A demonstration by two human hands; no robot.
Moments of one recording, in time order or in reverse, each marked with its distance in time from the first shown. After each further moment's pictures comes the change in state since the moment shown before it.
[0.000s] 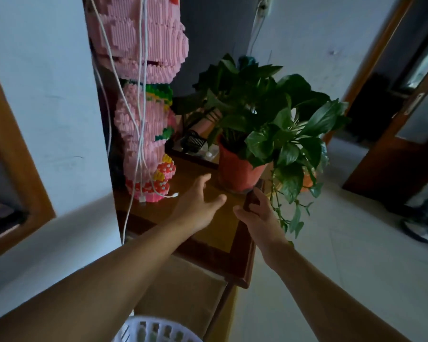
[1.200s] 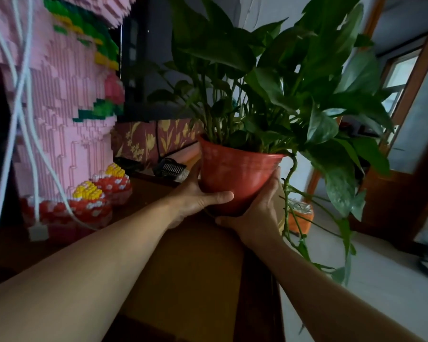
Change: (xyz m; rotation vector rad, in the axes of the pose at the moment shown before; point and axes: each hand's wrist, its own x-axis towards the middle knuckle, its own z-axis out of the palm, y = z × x) left_hand 0.204 -0.068 0.063 -0.269 -0.176 0.320; right_hand 0.182 0.087 0.006 -0.306 0.303 -0.532
